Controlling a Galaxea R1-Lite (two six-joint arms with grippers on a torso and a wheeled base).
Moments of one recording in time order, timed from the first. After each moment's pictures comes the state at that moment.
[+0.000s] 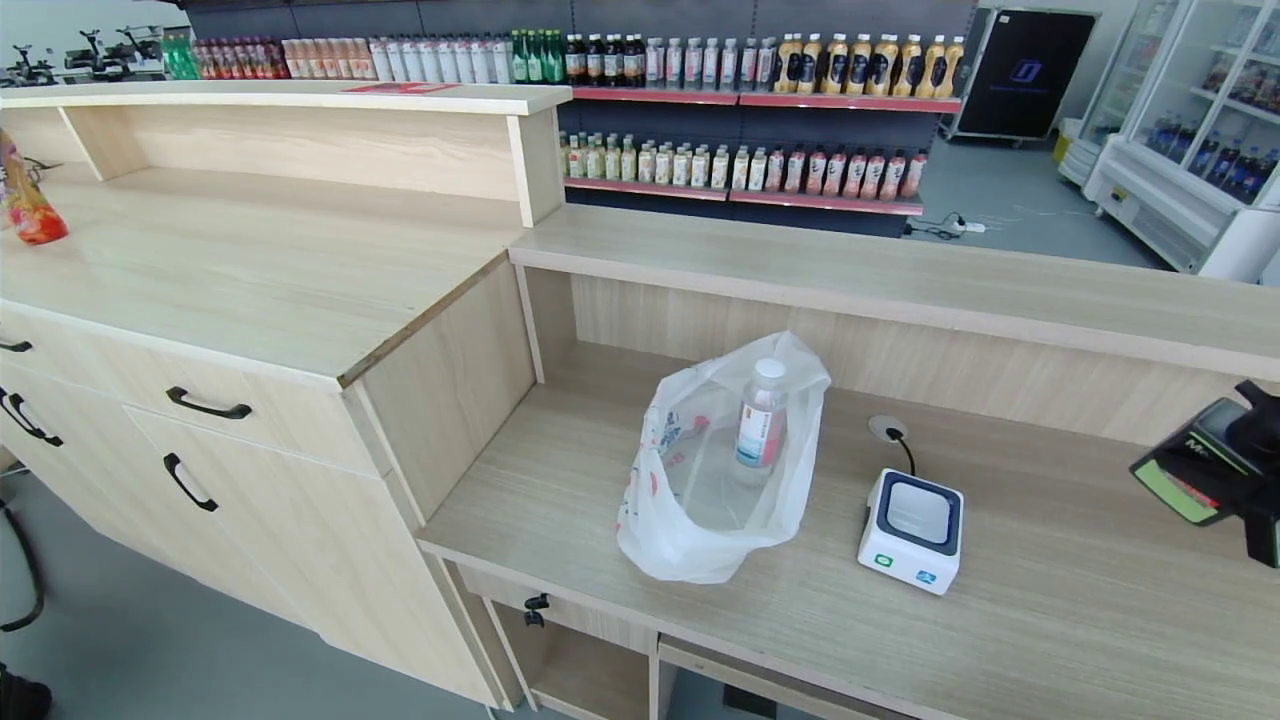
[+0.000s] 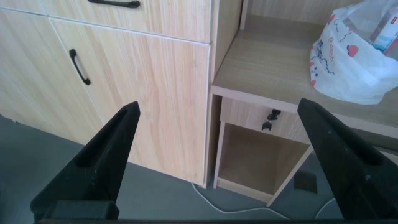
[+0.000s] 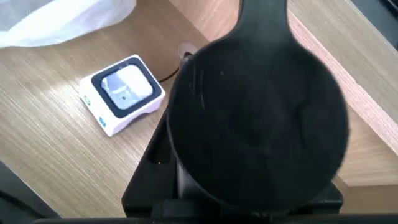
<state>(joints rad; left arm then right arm) 0.00 0.00 0.00 0.00 0.01 0.00 -0.42 1.32 -0.46 -0.59 0.59 -0.73</state>
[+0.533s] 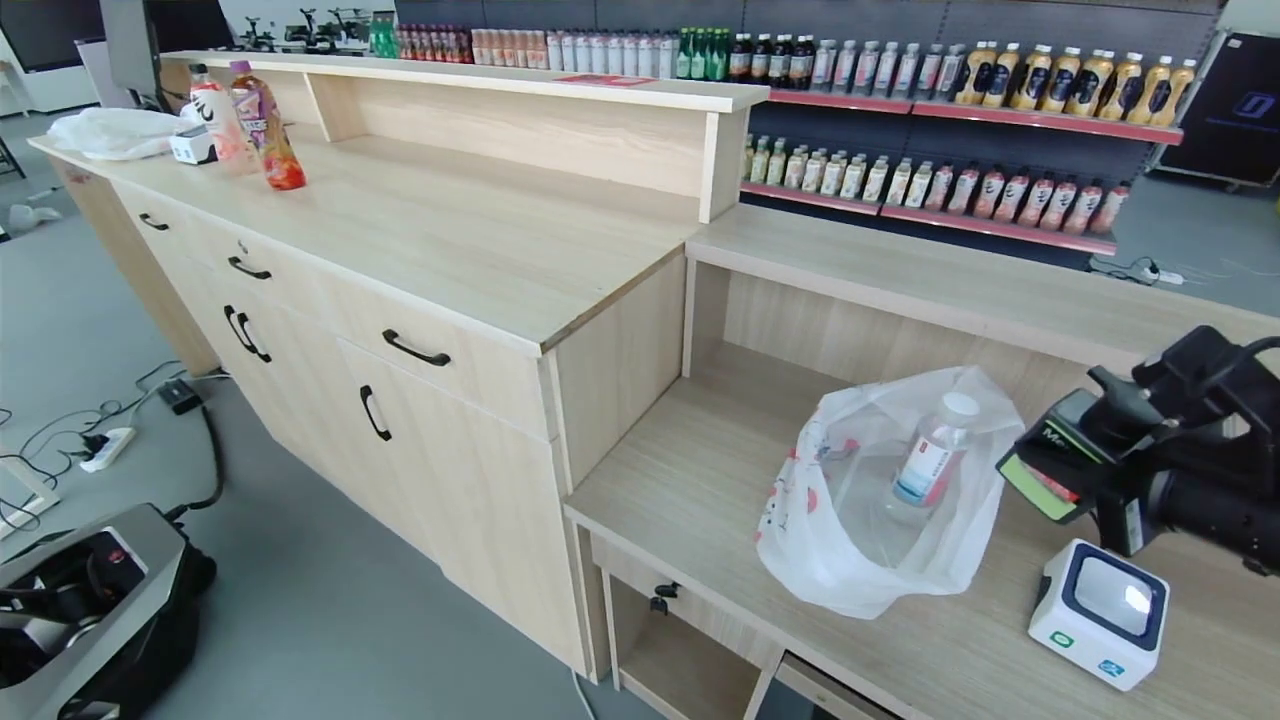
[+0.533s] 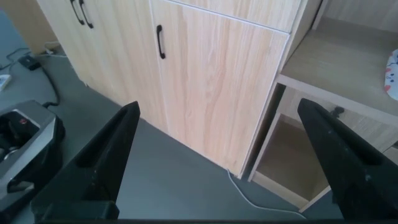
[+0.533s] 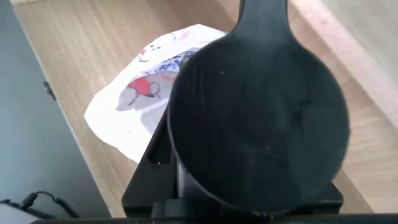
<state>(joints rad) 0.00 0.00 0.00 0.00 0.01 0.00 0.06 1.32 -0.48 -0.59 0.19 -0.48</state>
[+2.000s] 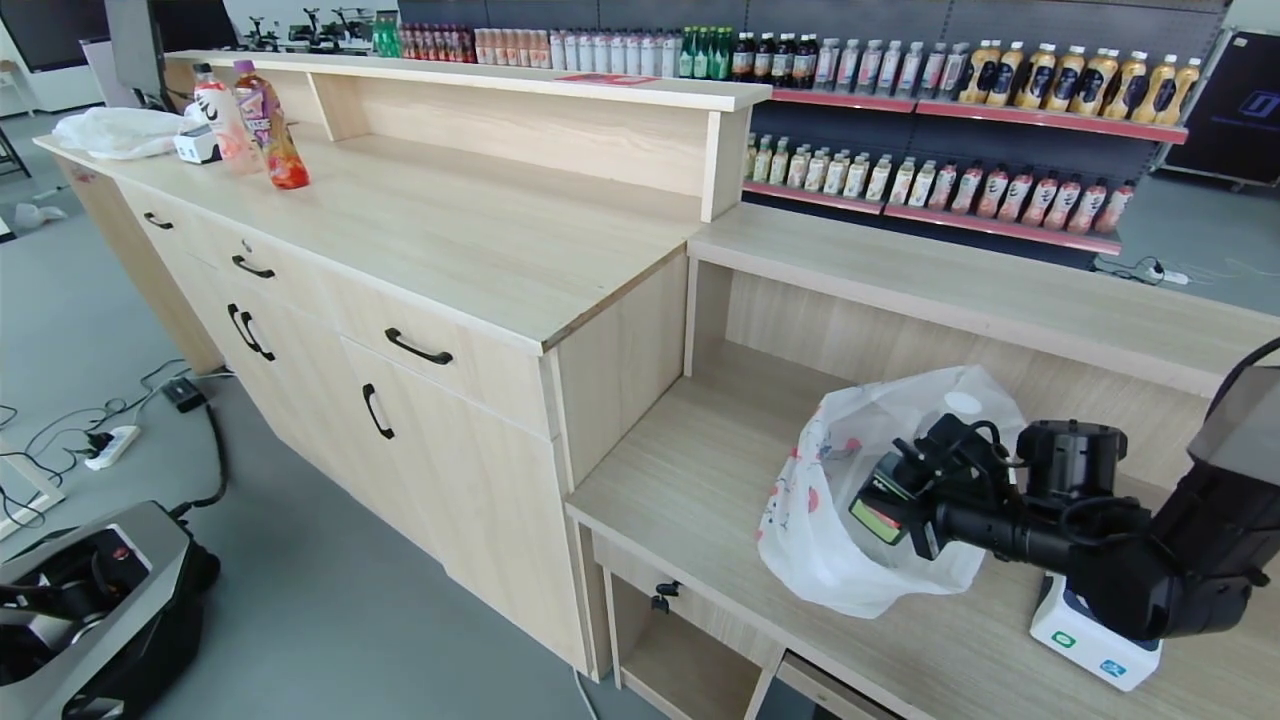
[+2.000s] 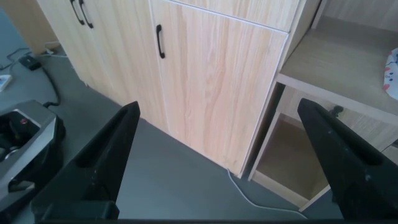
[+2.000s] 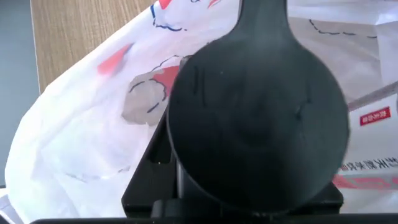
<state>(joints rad) 0.00 0.00 0.00 0.00 0.01 0.00 0.05 2.15 -0.60 -1.15 0.49 -0.48</state>
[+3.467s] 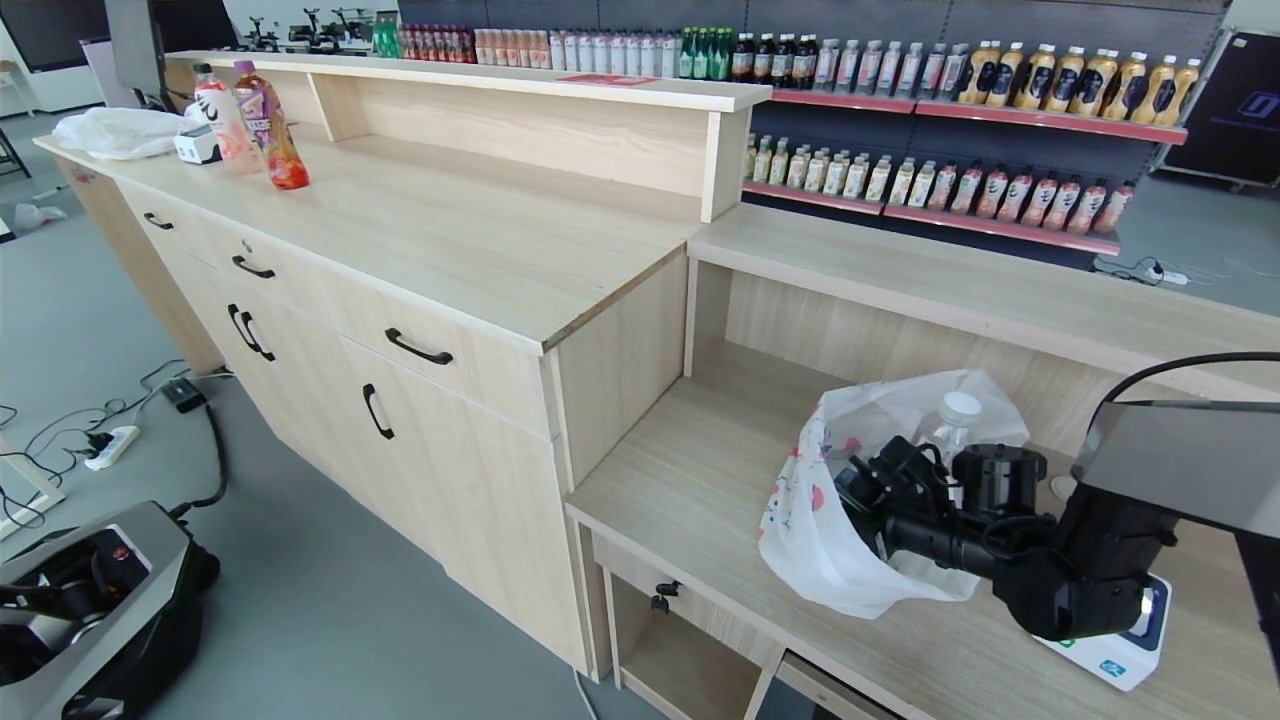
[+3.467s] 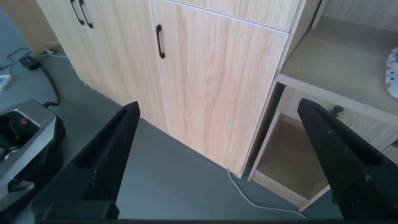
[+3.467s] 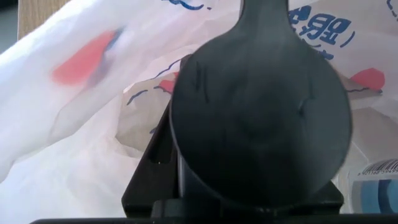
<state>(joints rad) 0.00 0.00 0.00 0.00 0.01 0.00 0.09 2.39 -0.73 -1.25 0.52 -0.43</state>
